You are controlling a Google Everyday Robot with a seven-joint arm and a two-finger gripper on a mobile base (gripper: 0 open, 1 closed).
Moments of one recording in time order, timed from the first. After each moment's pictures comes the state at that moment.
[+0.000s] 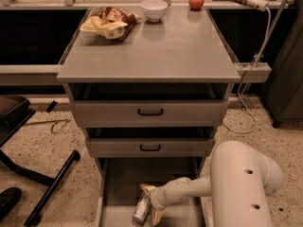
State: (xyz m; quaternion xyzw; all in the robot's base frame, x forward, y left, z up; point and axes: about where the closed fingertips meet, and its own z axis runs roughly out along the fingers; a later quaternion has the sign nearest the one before) arm 0.497 0.013 0.186 -0.80 0.53 0.11 0.26
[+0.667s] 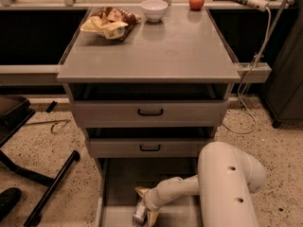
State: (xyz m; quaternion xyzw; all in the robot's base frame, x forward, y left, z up) arm 0.496 0.040 0.157 -0.82 0.51 0.12 0.24
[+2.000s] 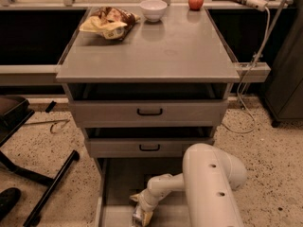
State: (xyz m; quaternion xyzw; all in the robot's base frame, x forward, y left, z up) arm 0.487 0.064 0.121 -0.84 0.49 0.17 0.18
